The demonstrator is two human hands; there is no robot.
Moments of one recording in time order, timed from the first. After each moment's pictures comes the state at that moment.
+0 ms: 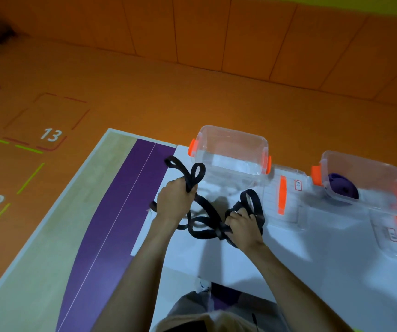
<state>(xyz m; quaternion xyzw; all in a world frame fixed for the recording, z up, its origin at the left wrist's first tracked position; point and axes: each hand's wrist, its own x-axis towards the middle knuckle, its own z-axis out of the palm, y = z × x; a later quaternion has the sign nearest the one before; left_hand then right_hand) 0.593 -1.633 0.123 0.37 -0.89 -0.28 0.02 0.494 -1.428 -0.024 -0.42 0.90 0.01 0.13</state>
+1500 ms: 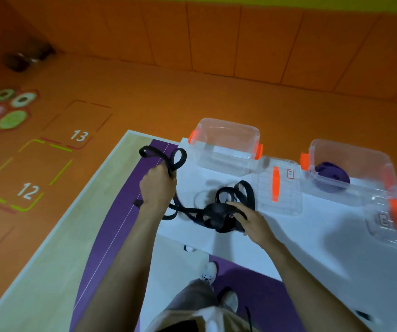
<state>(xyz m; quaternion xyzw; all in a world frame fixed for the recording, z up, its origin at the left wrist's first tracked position) 0.652 -1.570 0.170 0.45 -0.87 -0.16 0.13 0.510 -1.321 0.013 -0.32 0.81 -0.37 0.32</state>
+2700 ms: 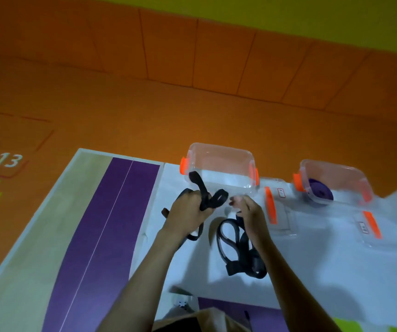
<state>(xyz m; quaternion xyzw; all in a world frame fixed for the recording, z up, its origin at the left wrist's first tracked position) 0.577 -1.661 0.116 0.13 -0.93 -0.35 0.03 0.489 -1.470 0.083 -0.13 0.83 -0.51 0.17</state>
